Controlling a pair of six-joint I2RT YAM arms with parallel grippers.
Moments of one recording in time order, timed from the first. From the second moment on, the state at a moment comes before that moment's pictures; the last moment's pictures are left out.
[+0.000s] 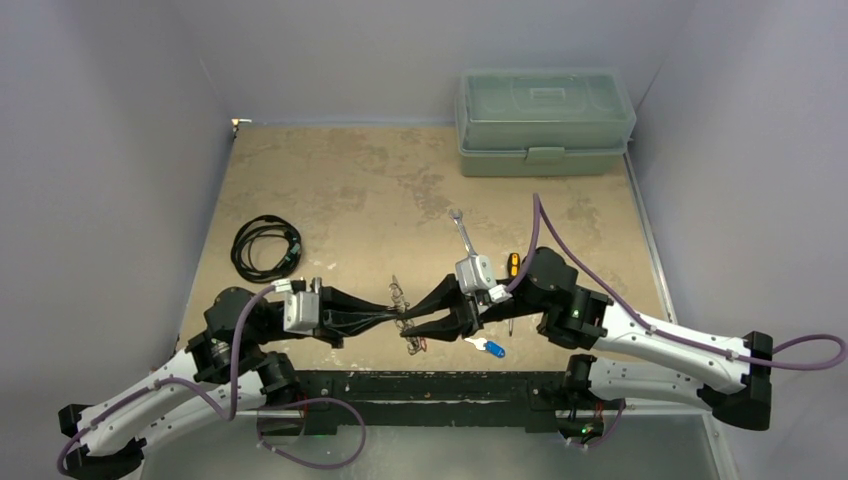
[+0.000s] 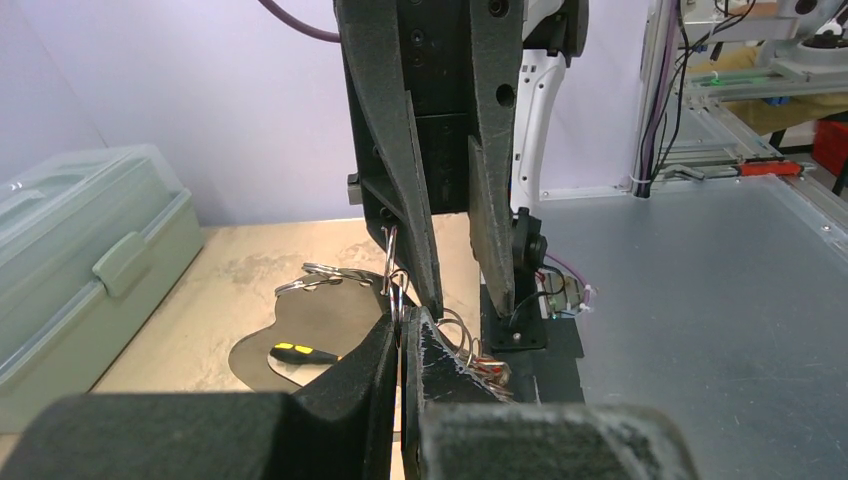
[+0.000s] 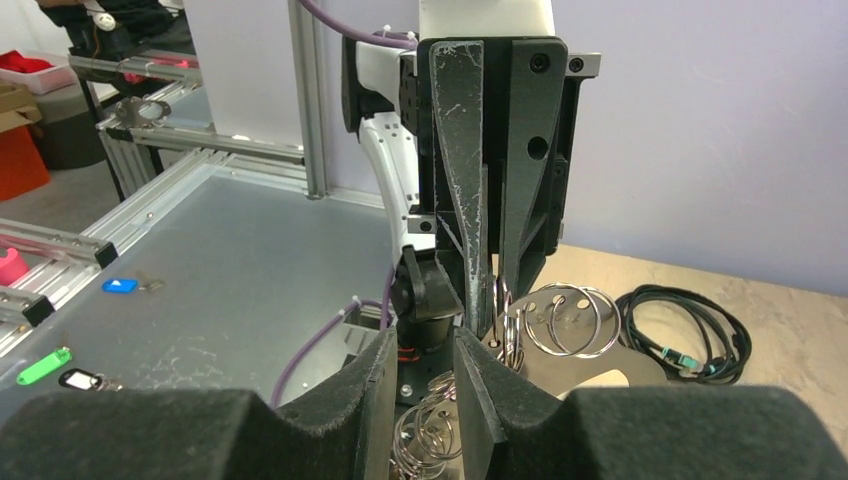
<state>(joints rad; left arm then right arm) -1.02 0.41 0.61 0.06 0.47 0.00 1.17 0.93 0.85 0.21 -0.59 -0.01</state>
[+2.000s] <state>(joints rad) -0.99 0.45 0.61 0.05 0.55 -0.02 1.16 0.93 0.85 0.21 -0.55 -0.01</state>
